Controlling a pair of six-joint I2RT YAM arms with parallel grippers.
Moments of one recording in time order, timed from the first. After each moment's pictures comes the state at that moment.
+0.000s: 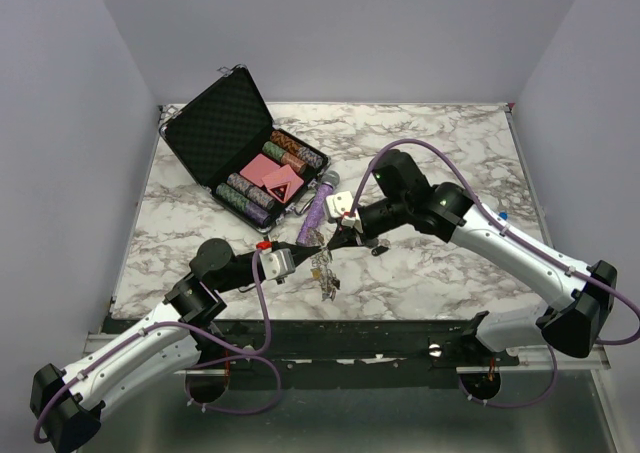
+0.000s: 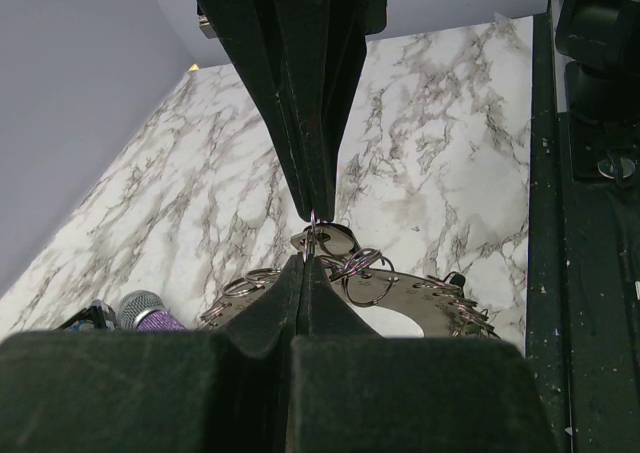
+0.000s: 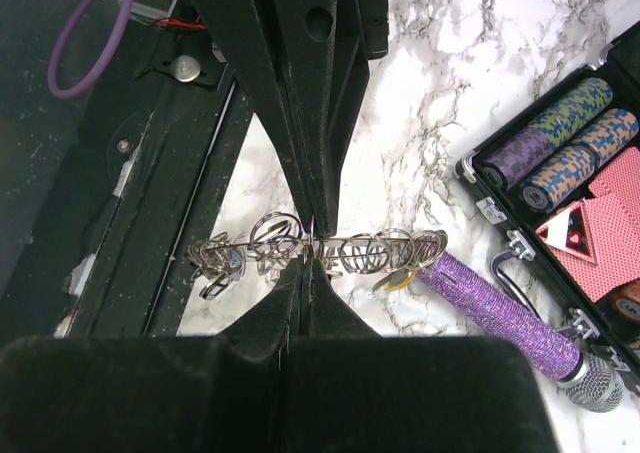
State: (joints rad) left arm -0.79 0.58 0.39 0.23 0.48 0.31; right arm 0.84 1.34 1.29 -0.66 -0.78 -0.74
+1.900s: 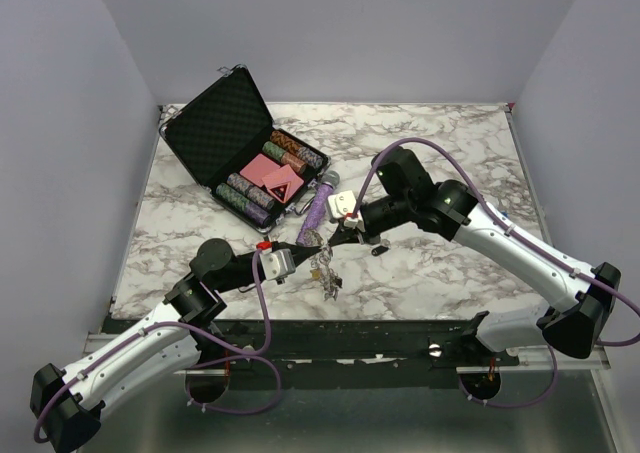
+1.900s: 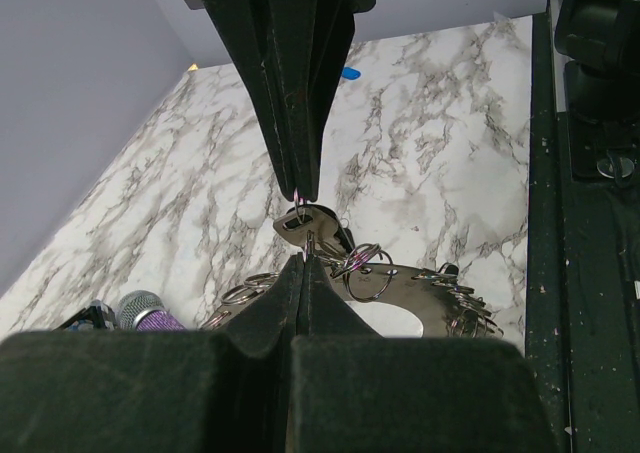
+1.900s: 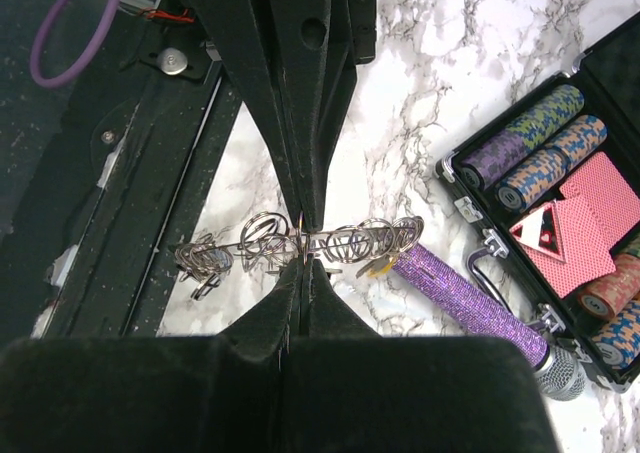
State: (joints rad) left arm -0.79 0.58 0.39 0.23 0.48 0.31; right arm 0.84 1.34 1.33 -0.70 -0.76 -0.80
